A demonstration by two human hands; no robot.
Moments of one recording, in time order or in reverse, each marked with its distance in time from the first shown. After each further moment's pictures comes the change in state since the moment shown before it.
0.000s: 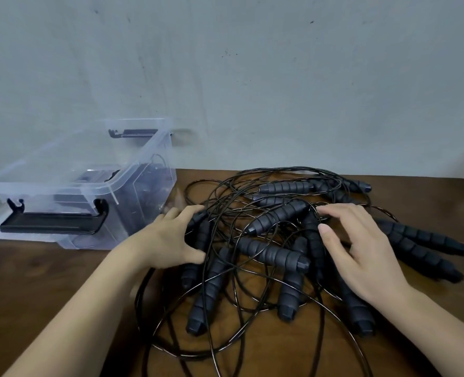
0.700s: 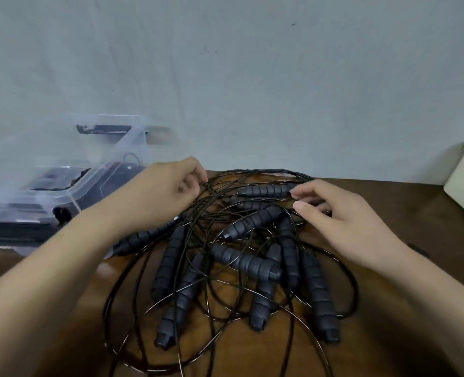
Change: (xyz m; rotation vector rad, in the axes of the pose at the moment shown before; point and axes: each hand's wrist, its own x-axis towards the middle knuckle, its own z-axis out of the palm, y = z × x) left_hand 0.008 0.073 -0.066 -0.106 0.292 0.342; right_hand 0.067 -0.020 -0.053 0.147 -0.258 0.151
